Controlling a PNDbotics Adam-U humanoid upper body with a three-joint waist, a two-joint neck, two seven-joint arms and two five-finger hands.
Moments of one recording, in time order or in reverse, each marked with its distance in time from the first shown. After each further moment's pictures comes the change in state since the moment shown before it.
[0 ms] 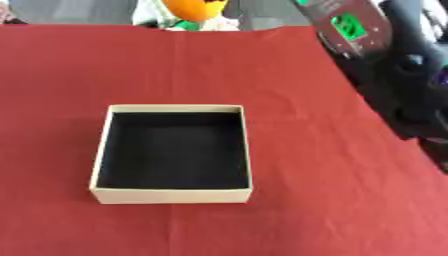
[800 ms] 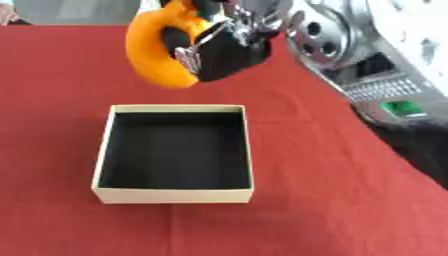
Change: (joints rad) left arm 0.006 -0.010 0.000 0.000 0.003 0.003 -0.005; right arm 0.092 -0.039 0.085 -0.180 -0.079 0.008 0.010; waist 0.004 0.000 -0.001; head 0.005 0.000
